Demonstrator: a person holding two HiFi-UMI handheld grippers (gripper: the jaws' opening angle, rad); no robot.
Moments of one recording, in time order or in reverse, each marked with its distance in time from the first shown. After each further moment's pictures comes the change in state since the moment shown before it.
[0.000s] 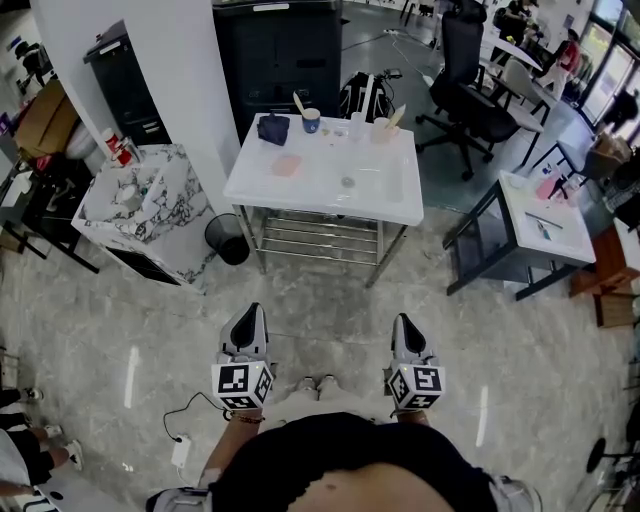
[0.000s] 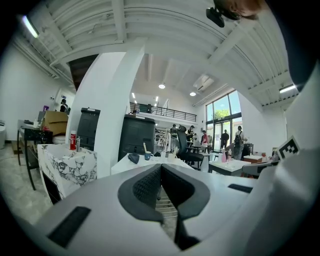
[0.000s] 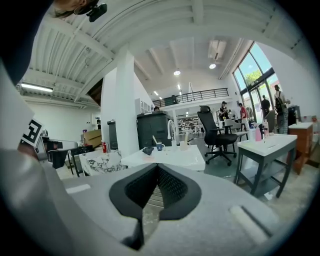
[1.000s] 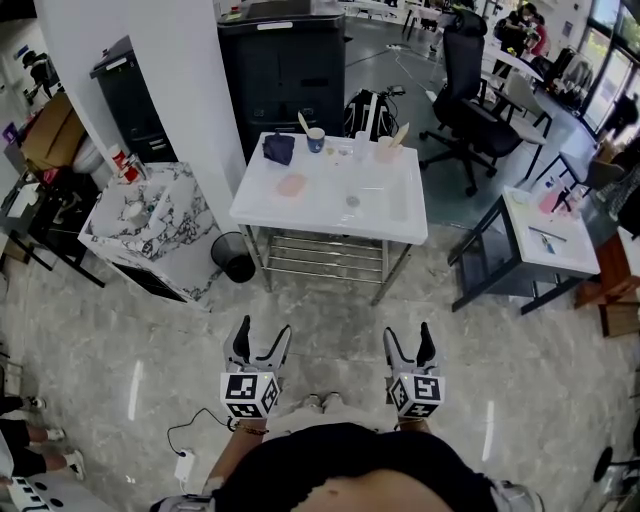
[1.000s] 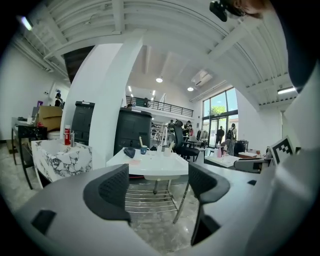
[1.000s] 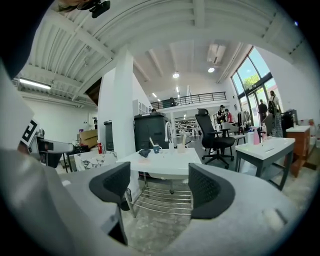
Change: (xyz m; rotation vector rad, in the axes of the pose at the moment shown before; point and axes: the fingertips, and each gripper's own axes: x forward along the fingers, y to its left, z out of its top) left arm 0.017 -0.006 -0.015 -0.001 0.079 -0.050; right arm 0.019 -0.007 0.005 -0.014 -0.026 -0.037
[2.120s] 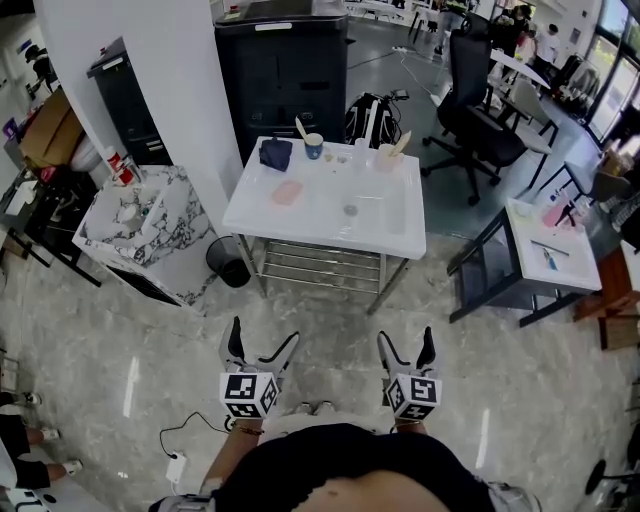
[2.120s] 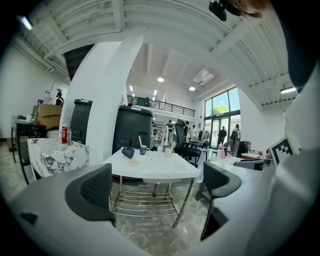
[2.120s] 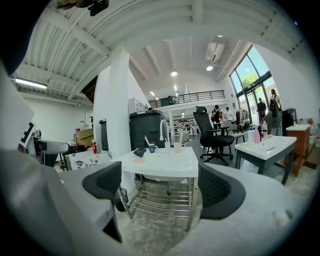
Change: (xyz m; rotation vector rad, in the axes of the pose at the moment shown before) left arm 0.051 -0.005 0.005 -0.014 -0.003 0.012; right arm 0.046 -0.031 0.007 0.009 0.019 -0.019
